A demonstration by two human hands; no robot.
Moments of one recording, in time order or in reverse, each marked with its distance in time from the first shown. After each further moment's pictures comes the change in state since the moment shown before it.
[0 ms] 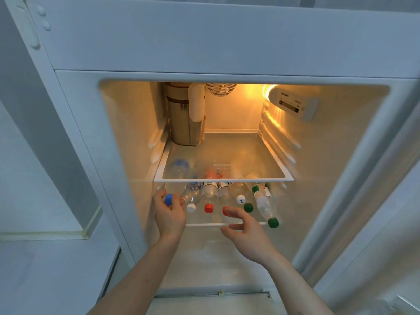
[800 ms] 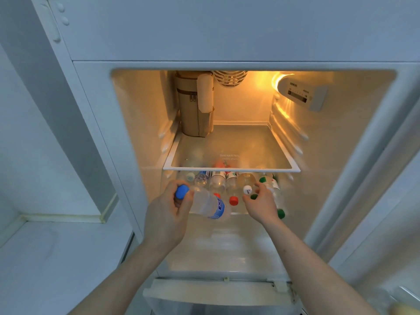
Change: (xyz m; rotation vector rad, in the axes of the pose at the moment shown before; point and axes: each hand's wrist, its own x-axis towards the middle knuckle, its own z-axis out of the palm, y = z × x) left_hand -0.081 0.073 -0.069 0.548 -0.241 0.590; right_hand 0.072 0.027 -0.019 -0.152 0.298 0.102
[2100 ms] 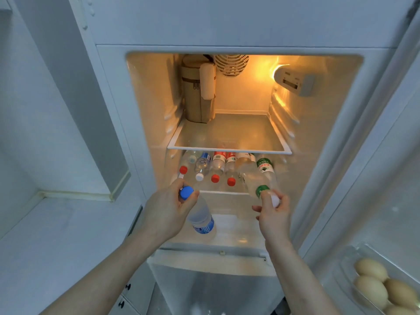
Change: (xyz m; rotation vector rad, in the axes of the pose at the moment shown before) left_hand -0.056 0.024 -0.020 0.272 -0.147 -0.009; right_hand -0.144 -0.002 -0.049 0.558 0.242 0.180
